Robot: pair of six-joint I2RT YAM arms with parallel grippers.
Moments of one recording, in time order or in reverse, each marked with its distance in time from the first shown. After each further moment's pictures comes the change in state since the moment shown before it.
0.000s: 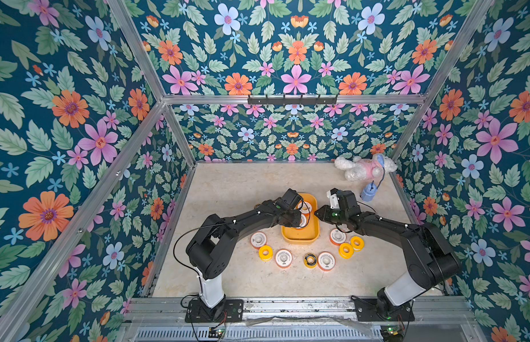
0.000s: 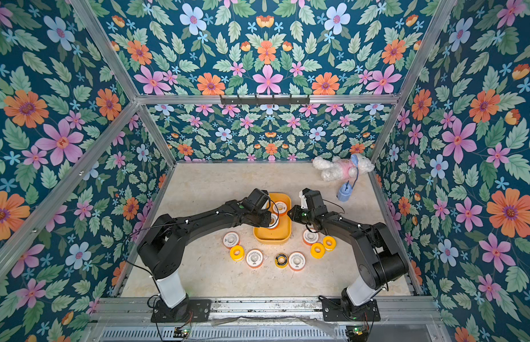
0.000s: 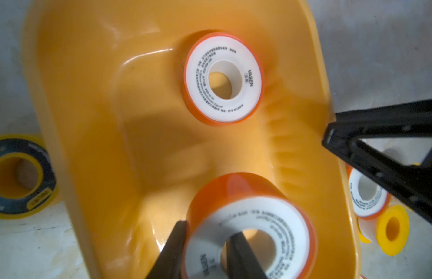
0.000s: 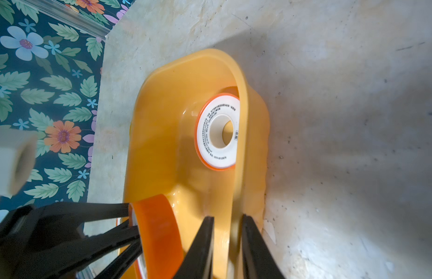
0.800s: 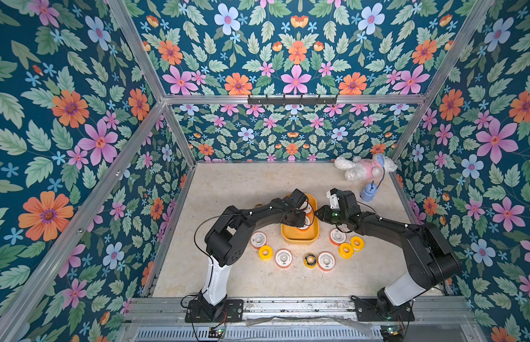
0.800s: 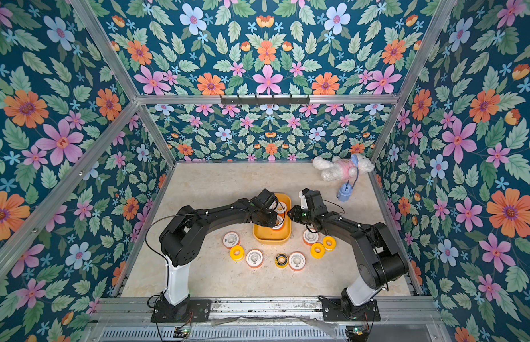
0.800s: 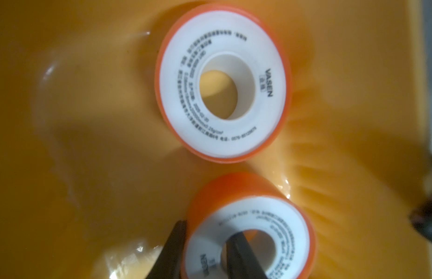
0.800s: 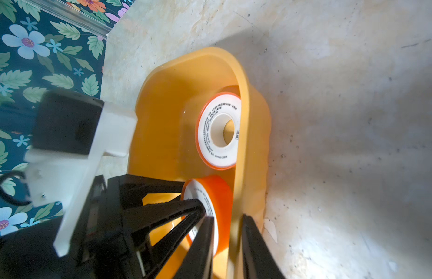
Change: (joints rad) left arm 0.000 0.188 0.123 0.003 0.024 0.007; right arm 0.000 0.000 0.000 0.000 -0.009 0.000
